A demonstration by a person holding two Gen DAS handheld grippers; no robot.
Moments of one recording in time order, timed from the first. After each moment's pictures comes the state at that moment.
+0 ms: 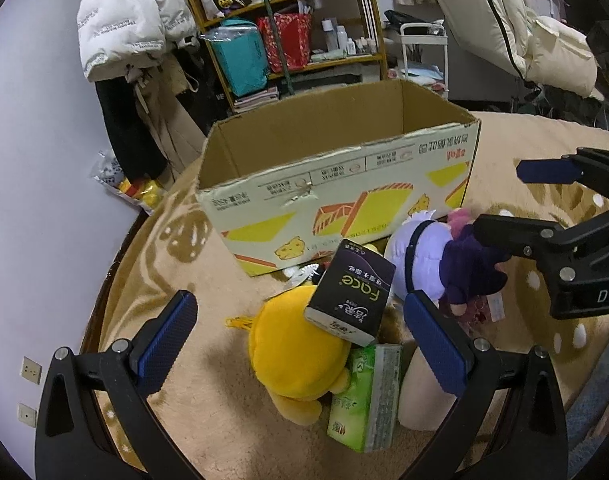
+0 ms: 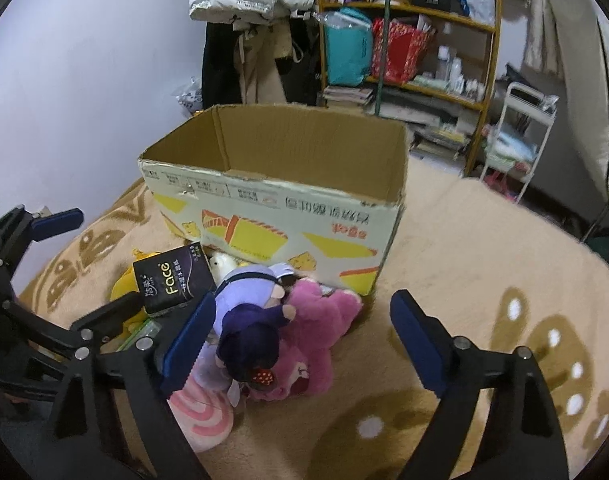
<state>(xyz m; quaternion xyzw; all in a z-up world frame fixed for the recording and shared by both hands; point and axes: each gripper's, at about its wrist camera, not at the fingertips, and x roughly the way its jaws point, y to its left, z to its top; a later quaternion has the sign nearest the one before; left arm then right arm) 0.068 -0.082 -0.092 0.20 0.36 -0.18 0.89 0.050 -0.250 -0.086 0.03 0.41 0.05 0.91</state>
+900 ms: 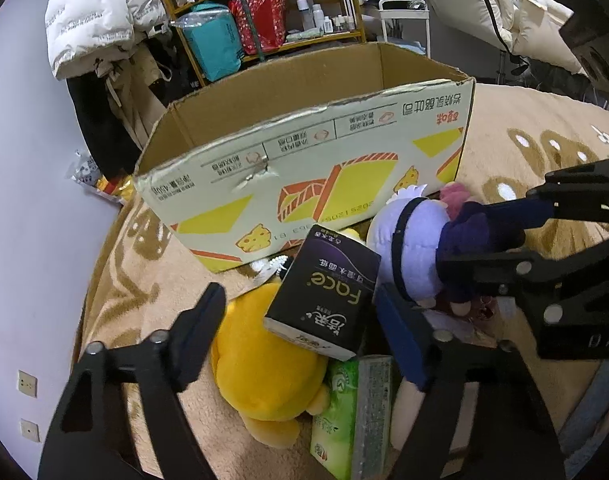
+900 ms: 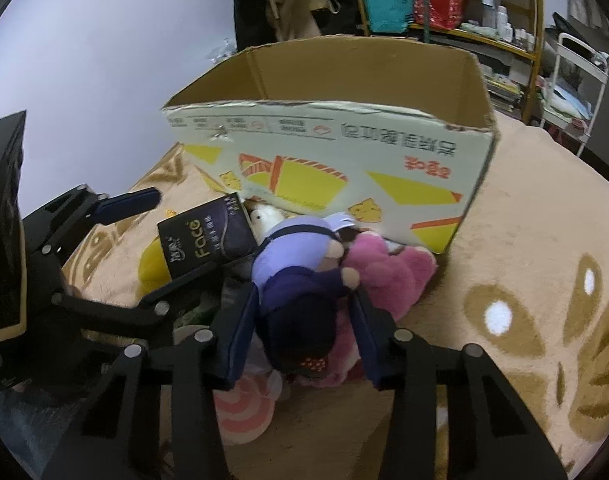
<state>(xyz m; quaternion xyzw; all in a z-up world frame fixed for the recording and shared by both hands) 0.083 -0.100 -0.123 0.22 0.39 -0.21 0.87 0.064 -0.231 -0.121 0.06 0.47 0.14 0.87</state>
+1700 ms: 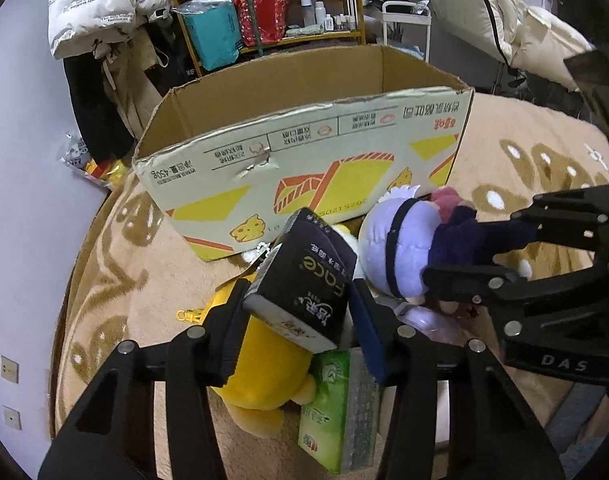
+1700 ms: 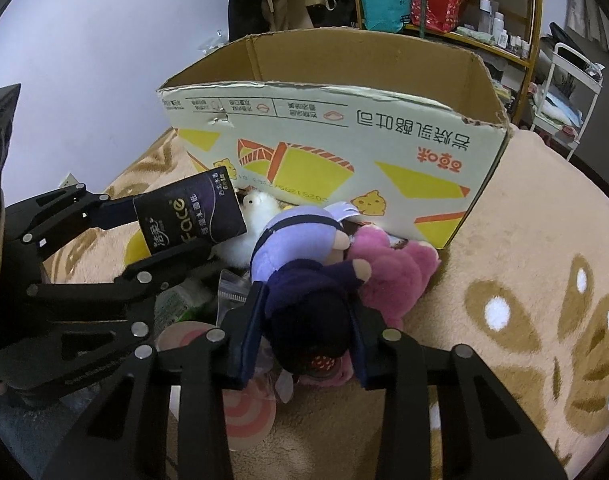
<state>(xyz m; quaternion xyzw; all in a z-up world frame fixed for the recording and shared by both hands) 0.086 -0.090 -0.120 0.18 0.41 -0.22 0.87 0.064 -0.217 -0.126 0.04 0.48 0.11 0.87</state>
